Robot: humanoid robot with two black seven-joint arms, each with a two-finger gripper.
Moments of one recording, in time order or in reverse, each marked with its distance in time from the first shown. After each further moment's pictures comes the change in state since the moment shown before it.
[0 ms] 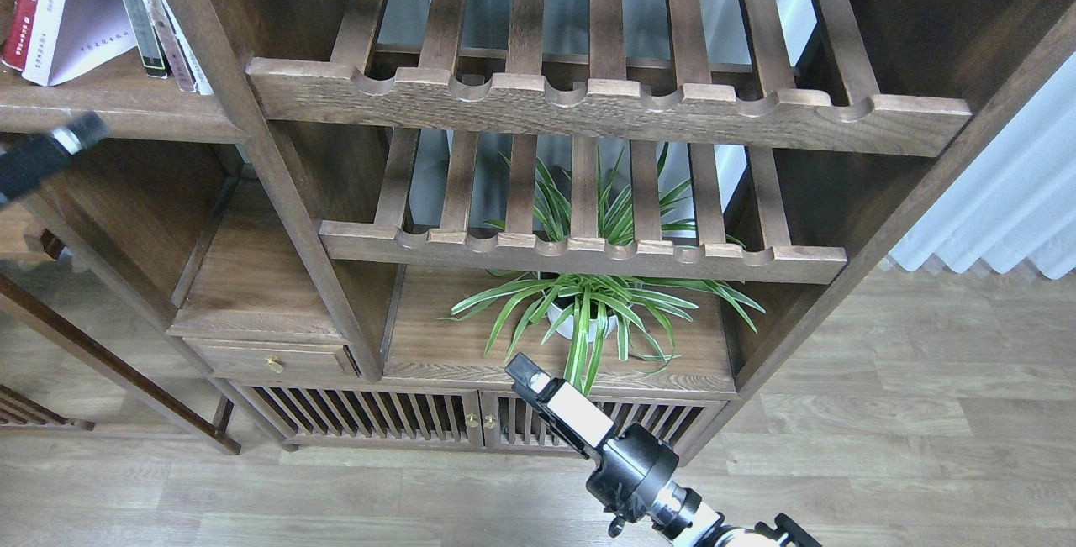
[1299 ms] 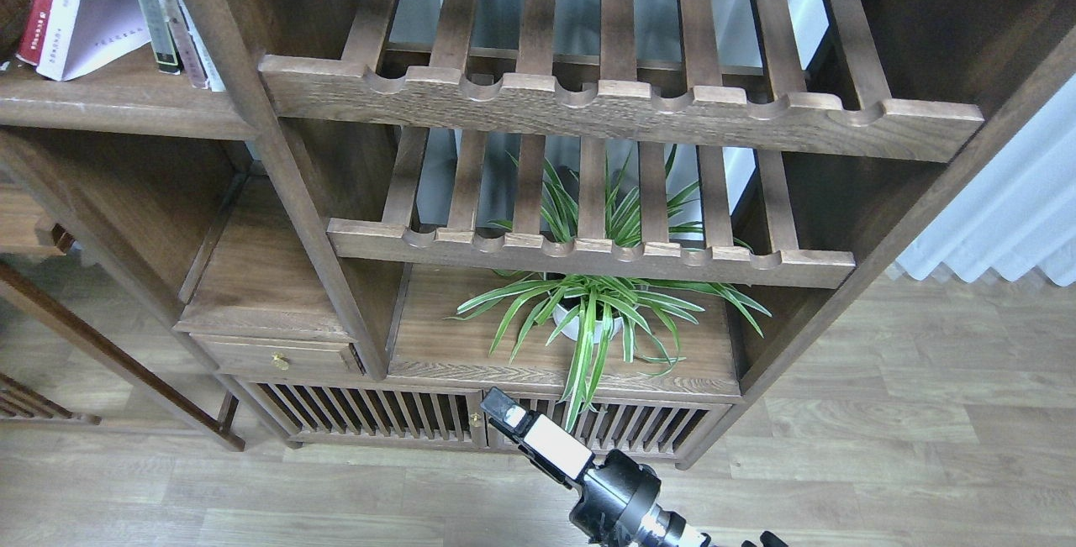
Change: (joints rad) left arm -0.795 0.251 0.222 0.317 0.197 0.000 0.016; right arm -0.013 0.000 -0.074 -0.007 -0.007 0.000 -0.012
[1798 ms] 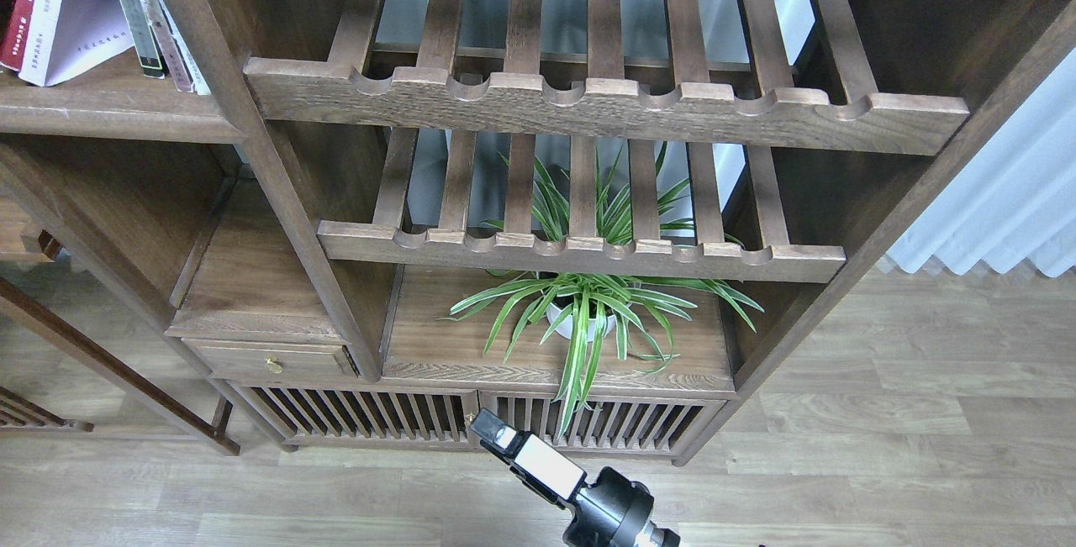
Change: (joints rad) left arm -0.242 -0.135 0.122 0.187 0.156 0.000 0.025; right arm -0.008 0.000 -0.008 -0.004 -0.001 0.000 0.000
